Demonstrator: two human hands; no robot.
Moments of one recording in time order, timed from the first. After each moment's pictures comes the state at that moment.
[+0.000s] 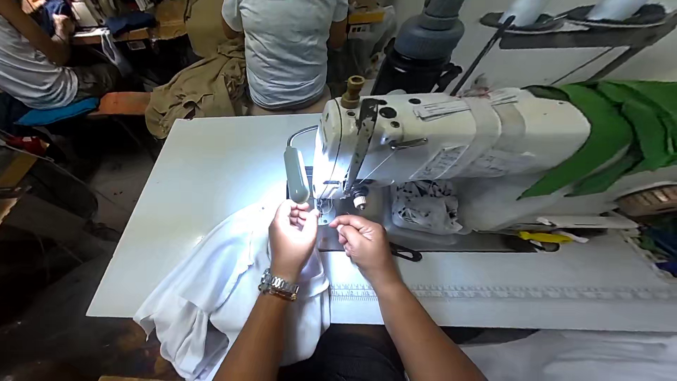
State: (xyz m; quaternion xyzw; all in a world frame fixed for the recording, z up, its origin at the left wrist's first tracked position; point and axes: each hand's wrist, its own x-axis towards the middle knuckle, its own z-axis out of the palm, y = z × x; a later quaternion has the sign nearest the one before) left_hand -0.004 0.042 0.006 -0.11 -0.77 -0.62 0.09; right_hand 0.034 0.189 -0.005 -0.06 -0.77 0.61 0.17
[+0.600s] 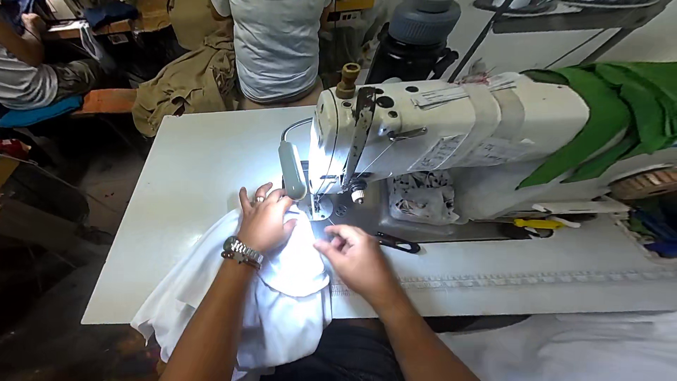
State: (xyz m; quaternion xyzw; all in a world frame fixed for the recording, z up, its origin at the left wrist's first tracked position) left_hand -0.070 -0.001 0.008 -0.29 -0.94 -0.16 -0.01; right_hand 0.066 0.169 0.012 -0.09 -0.91 0.40 0.10
